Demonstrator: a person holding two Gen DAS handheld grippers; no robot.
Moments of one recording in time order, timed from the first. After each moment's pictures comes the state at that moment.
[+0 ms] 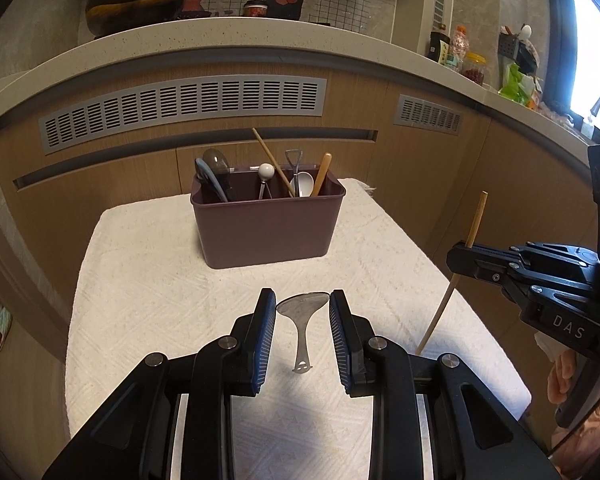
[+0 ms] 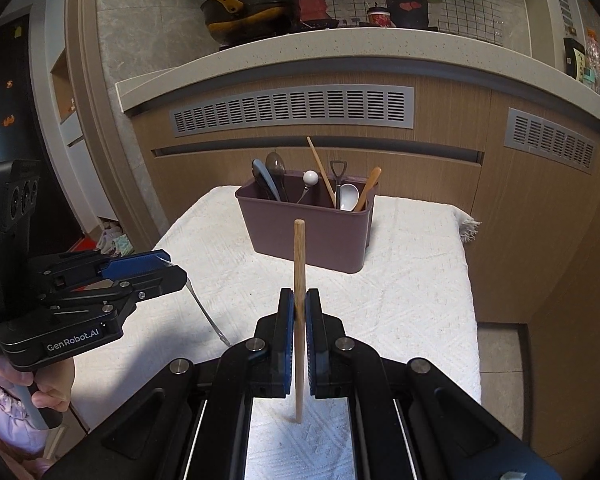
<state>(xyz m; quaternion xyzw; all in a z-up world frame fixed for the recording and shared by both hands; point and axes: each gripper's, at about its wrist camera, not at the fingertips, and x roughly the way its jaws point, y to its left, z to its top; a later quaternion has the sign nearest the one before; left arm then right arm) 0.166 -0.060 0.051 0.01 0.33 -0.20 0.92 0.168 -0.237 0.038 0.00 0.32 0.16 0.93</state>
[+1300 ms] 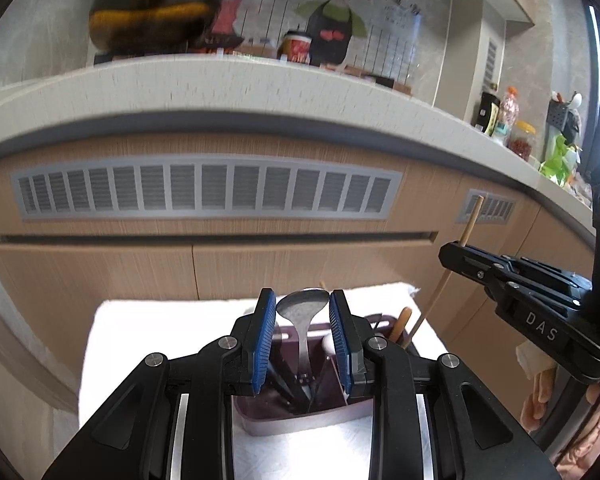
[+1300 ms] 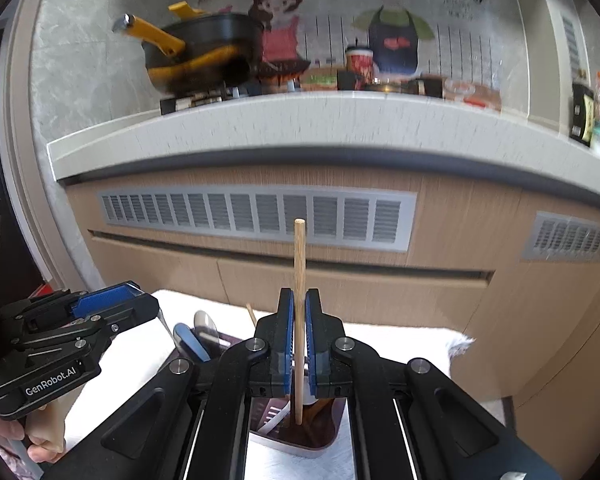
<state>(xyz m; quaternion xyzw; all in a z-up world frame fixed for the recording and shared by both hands) 0.364 -0.042 0.108 -0.04 0.29 -0.18 0.94 0.368 -0.214 0.100 0.00 0.26 0.11 0.96</state>
